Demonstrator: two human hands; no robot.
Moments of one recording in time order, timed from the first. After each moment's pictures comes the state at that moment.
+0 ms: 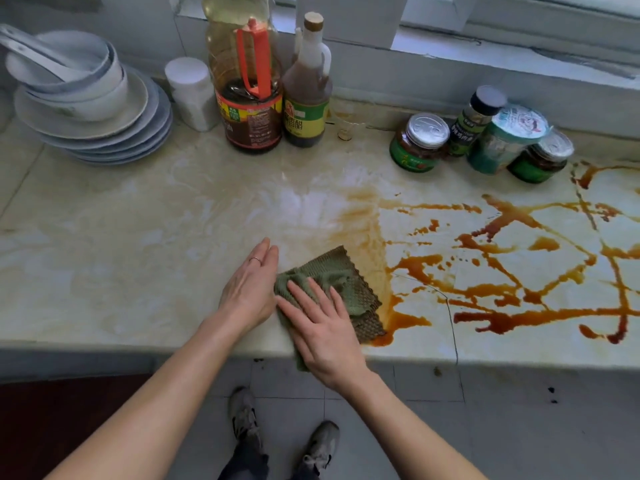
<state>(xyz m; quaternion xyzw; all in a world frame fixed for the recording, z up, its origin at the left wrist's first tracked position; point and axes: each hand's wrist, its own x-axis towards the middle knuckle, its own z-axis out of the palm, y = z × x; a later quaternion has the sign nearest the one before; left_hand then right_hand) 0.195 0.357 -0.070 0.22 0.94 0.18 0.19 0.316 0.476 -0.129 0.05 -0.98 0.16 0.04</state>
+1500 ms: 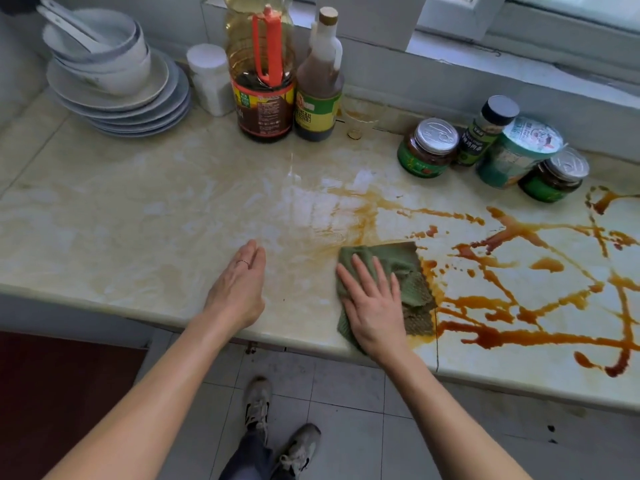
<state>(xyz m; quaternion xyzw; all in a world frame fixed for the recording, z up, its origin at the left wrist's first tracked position) 0.232 0.360 -0.075 0.14 0.96 0.14 0.20 0.323 0.577 -0.128 -0.04 -0.99 0.11 0.01</state>
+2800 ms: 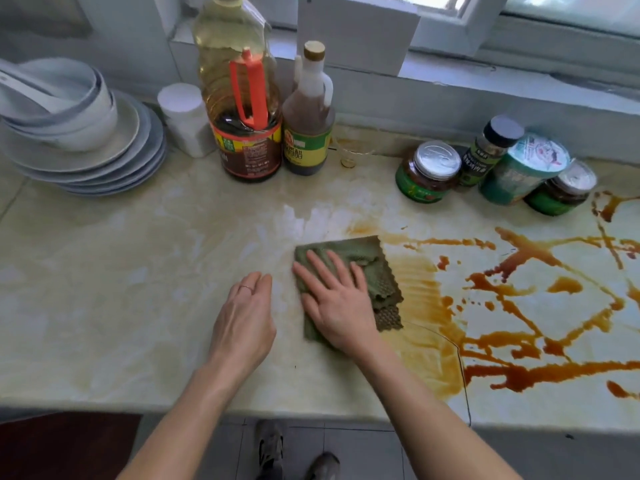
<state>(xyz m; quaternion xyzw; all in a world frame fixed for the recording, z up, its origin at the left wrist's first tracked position) 0.176 0.373 -0.065 0.17 0.96 0.17 0.13 0.211 0.538 -0.117 -0.03 -1.00 0.08 -0.02</state>
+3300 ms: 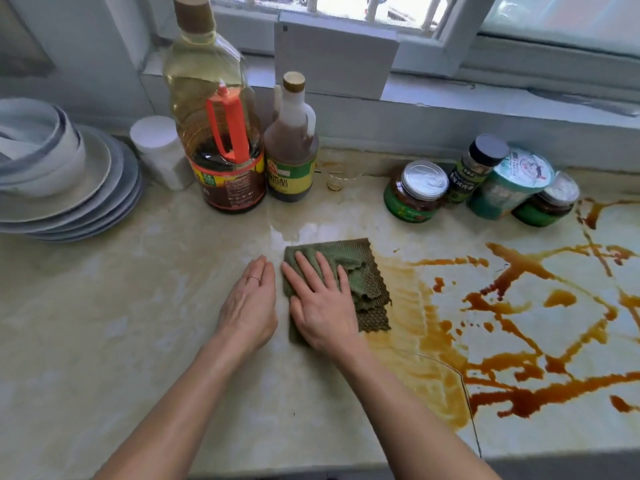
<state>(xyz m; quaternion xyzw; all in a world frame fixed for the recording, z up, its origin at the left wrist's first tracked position) 0.104 0.408 -0.069 0.23 0.95 0.15 0.17 0.160 0.535 -0.117 -0.07 -0.99 0.10 -0.03</state>
